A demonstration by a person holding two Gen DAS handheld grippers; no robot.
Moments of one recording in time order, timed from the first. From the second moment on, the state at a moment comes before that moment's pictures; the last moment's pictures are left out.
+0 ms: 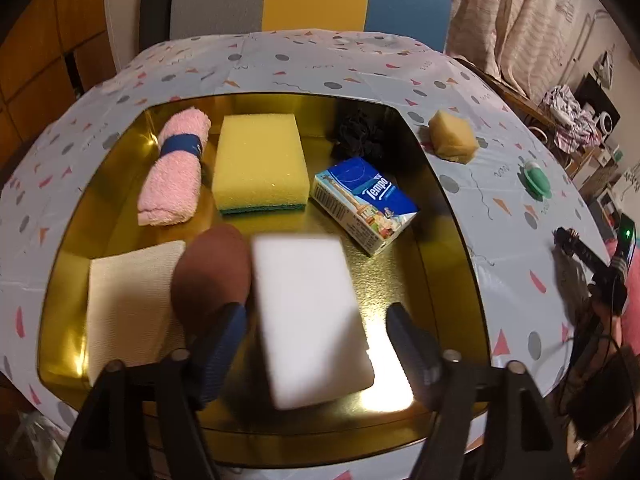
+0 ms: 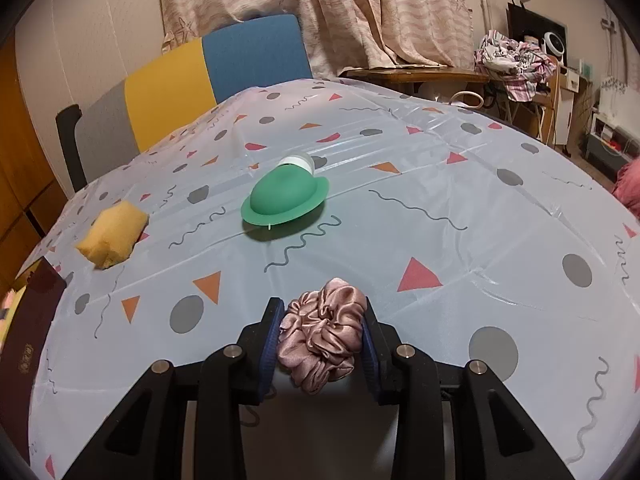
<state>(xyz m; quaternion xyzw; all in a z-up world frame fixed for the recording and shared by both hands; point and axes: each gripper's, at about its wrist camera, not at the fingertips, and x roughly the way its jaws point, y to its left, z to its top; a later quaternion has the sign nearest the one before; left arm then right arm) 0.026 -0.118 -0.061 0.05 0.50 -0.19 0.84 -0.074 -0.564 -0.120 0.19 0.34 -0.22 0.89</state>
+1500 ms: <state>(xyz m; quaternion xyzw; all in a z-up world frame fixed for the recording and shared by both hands) 0.009 0.003 -0.034 -0.10 0.42 -0.20 0.88 -0.014 -0.228 -0.043 0.02 0.42 0.14 0.90</state>
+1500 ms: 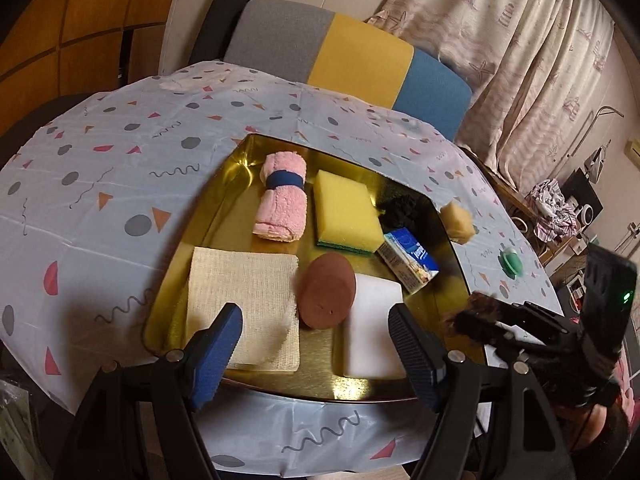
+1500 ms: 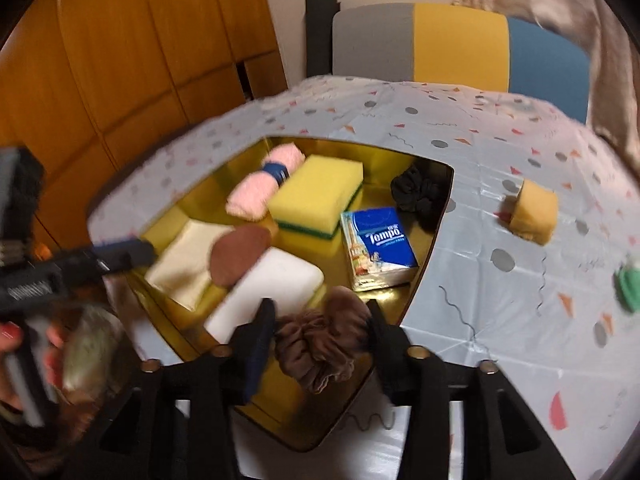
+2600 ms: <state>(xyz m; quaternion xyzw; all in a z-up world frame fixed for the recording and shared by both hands) 0.042 -0.186 -0.004 -0.05 0.47 -0.31 0.82 -0.078 -0.418 -0.068 0.21 0.35 -0.07 0.91</state>
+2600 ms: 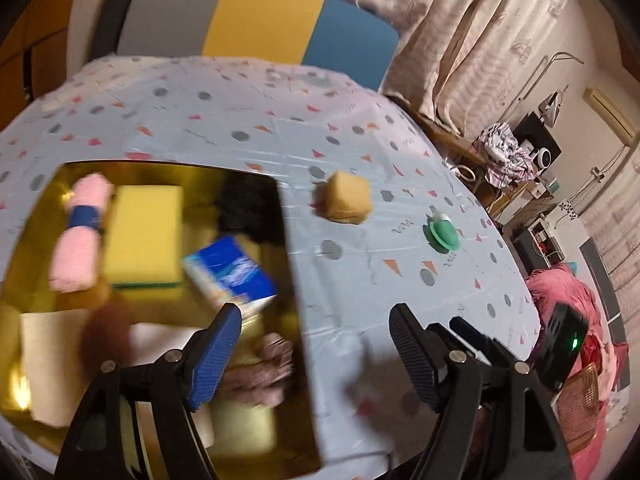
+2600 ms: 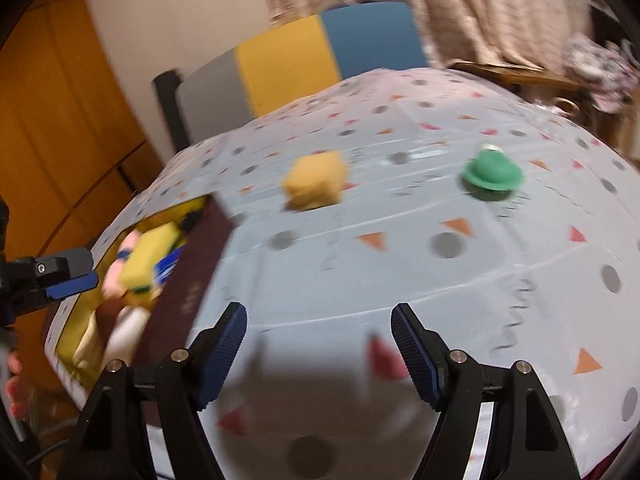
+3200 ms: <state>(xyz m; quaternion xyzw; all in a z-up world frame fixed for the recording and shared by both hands) 0.129 -0.364 -0.042 0.07 0.51 -0.24 0.82 -0.065 -0.546 -0.108 0.29 0.30 -0.18 0.89</state>
